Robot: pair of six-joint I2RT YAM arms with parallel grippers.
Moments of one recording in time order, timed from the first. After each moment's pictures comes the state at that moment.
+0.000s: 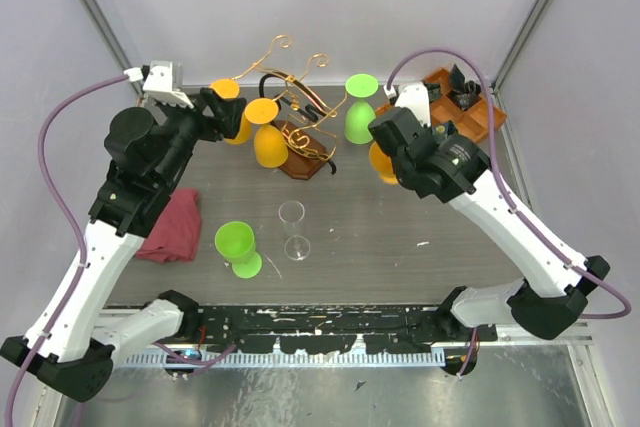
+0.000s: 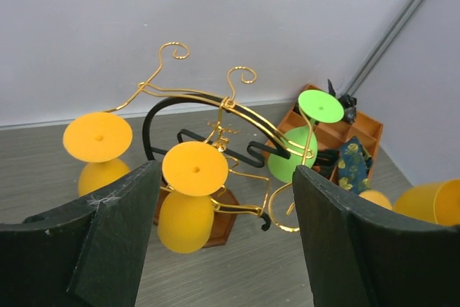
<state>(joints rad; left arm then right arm) -0.45 0.98 1.25 -0.21 -0.07 -0.23 0.78 1.29 1.57 -1.14 0.70 0.41</state>
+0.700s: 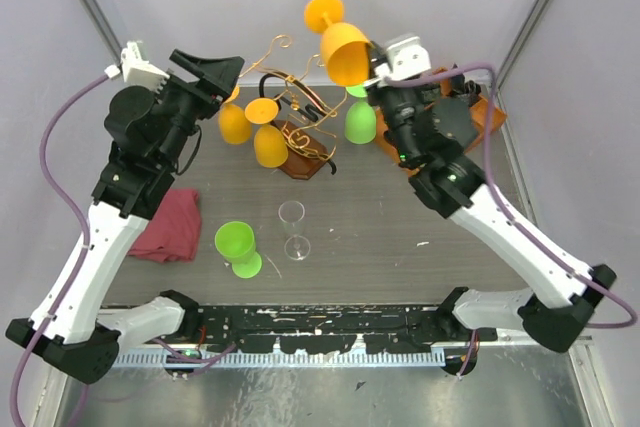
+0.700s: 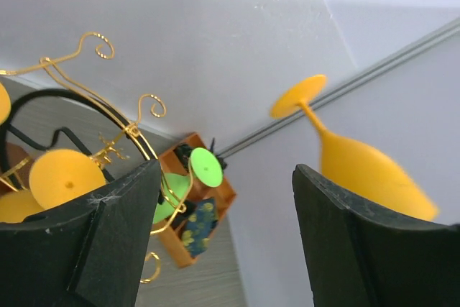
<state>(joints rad) -0.45 1.11 1.44 -0.22 -0.15 -0.81 0.78 1.19 1.44 0.18 0.44 -0.41</state>
